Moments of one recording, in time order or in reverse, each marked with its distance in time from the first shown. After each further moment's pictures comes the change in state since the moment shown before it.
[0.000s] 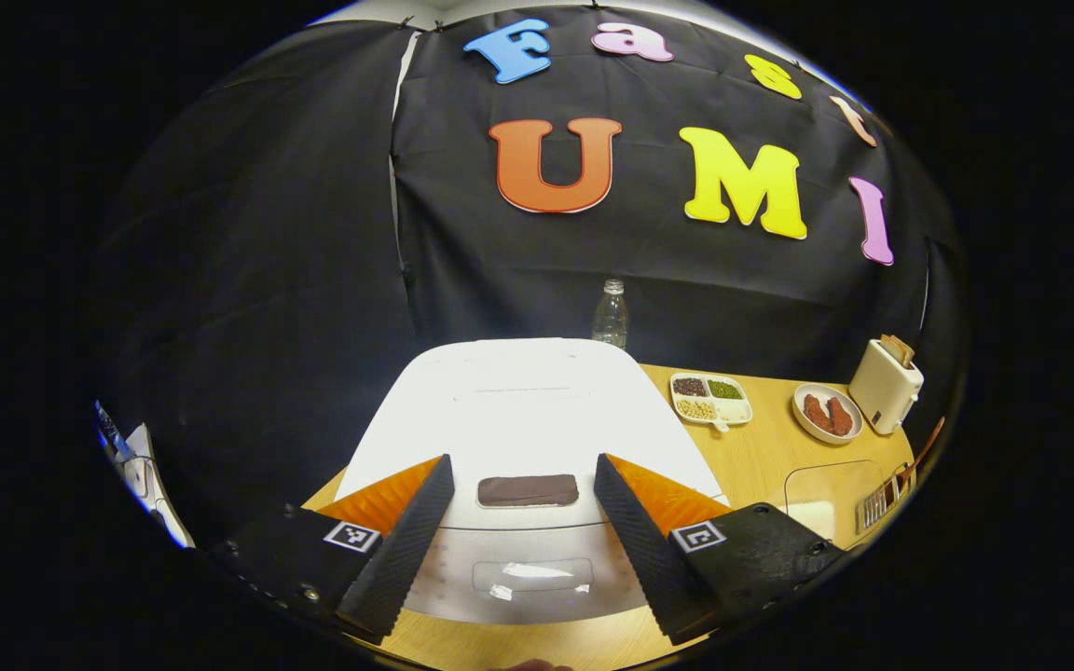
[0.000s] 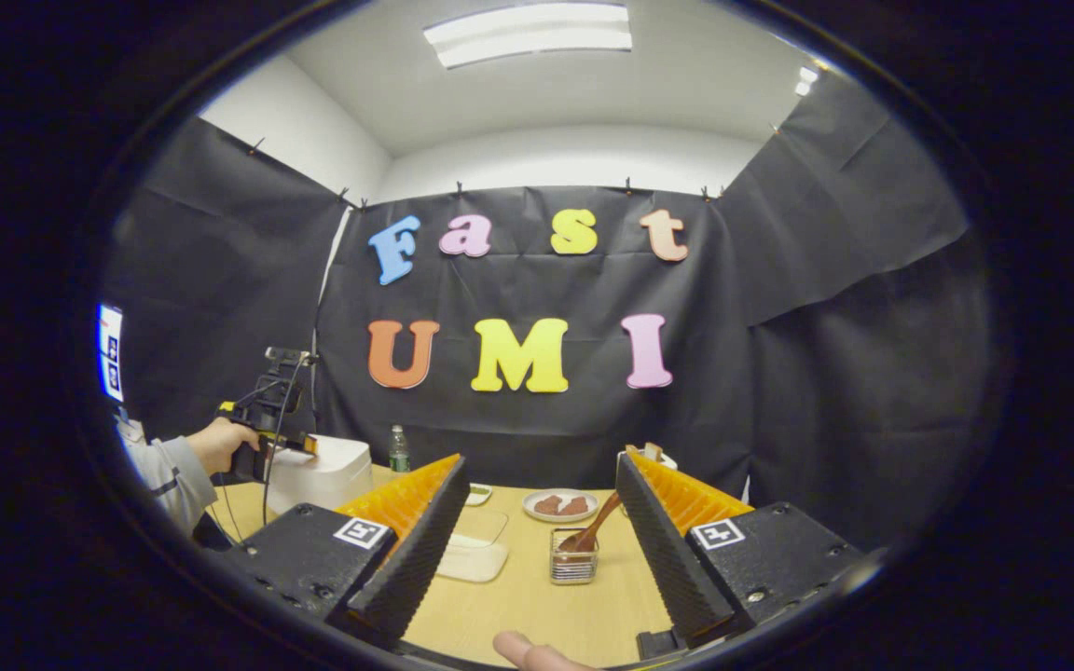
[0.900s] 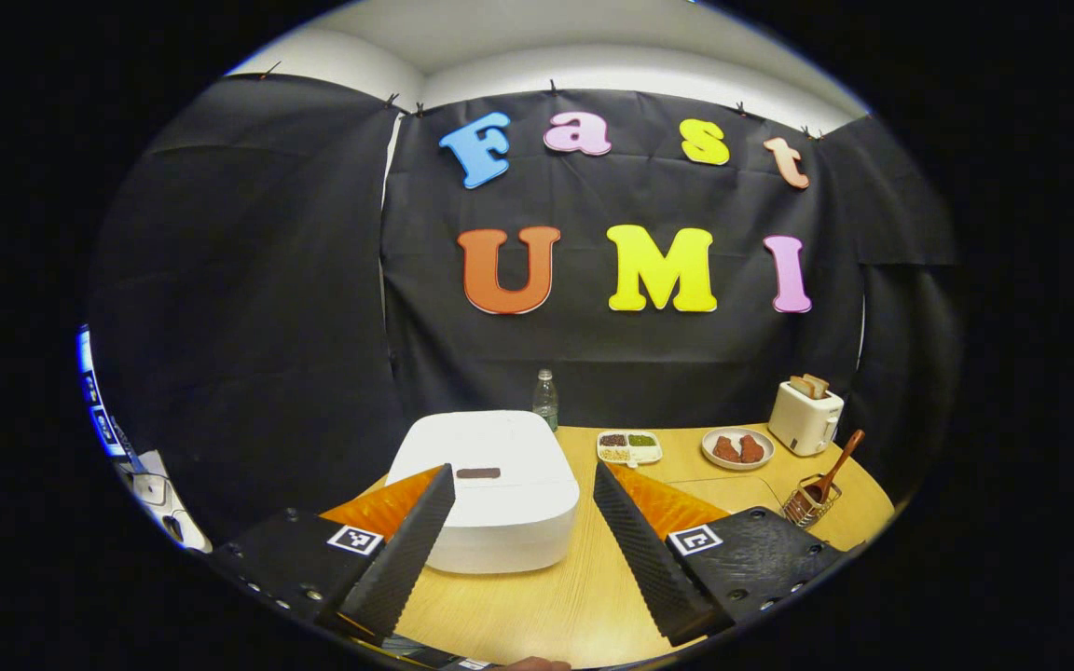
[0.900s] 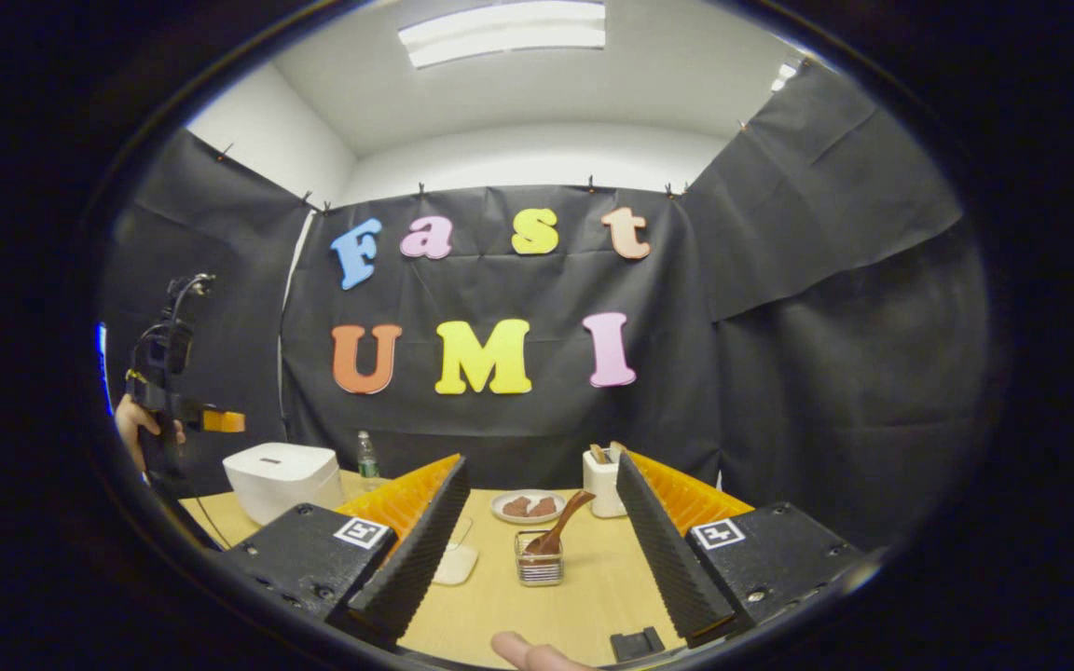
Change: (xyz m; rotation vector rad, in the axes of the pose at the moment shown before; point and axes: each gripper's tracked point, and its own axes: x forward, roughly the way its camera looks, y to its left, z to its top) left arm -0.208 -0.040 0.028 0.059 -0.303 -0.089; right arm -0.001 -0.040 0.012 0.031 0.000 -0.099
